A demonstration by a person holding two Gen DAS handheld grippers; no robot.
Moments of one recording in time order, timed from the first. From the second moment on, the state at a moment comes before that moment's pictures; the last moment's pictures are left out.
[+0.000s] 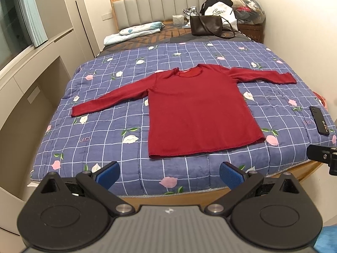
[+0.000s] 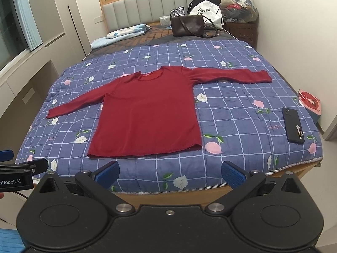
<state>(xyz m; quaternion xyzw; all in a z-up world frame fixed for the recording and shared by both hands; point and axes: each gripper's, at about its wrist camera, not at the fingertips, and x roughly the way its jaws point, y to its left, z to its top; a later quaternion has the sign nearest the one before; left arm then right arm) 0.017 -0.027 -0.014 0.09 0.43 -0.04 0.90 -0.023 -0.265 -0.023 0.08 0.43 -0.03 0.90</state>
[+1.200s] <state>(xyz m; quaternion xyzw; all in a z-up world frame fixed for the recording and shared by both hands) 0.115 -0.099 -0.019 -0.01 0.47 0.08 0.88 0.140 -0.359 -0.029 -0.01 0.44 0.07 0.89</state>
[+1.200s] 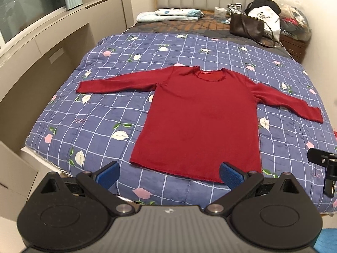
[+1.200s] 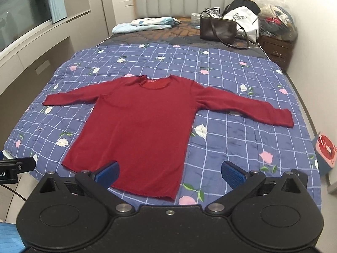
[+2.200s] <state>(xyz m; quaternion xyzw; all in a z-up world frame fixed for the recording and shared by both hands) 0.243 -0.092 -0.025 0.07 0.49 0.02 0.87 0.238 -0.340 -0.057 0.02 0.49 -0.05 0.87</state>
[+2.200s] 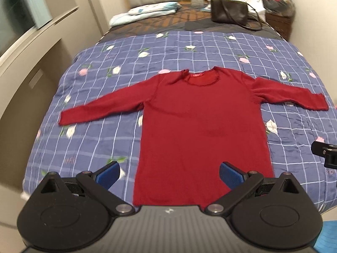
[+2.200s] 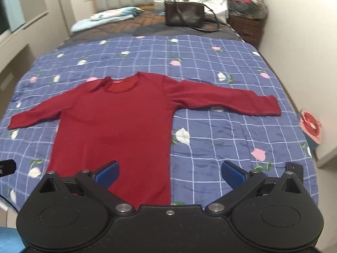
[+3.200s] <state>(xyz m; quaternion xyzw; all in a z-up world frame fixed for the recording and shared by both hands) 0.379 -0.102 -0.066 0.15 0.54 -0.12 0.82 0.278 -0.324 -0.051 0.05 0.49 -0.20 0.85</state>
